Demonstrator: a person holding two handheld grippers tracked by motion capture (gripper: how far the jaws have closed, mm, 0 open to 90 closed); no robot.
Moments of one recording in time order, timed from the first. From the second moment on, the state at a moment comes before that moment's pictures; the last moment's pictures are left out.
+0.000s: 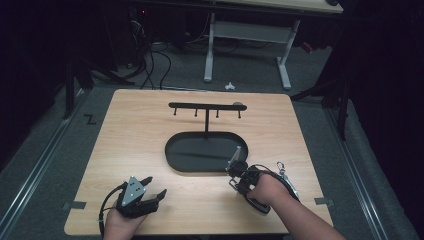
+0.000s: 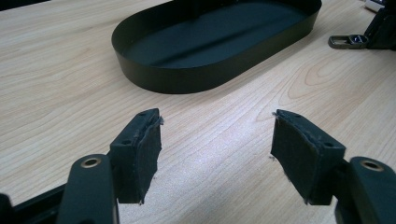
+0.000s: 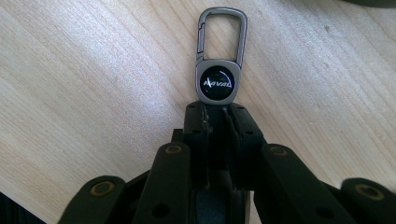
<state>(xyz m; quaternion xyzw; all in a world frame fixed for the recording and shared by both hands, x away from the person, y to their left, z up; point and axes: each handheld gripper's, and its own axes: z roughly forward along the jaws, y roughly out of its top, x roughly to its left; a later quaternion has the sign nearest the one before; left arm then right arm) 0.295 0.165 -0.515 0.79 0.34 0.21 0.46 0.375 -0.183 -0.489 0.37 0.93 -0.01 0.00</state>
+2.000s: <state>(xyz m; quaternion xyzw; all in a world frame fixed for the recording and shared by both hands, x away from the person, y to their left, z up) 0.281 0.191 -0.517 0.78 0.37 0.23 0.44 0.378 -0.194 -0.374 0.40 0.91 0.08 0.06</state>
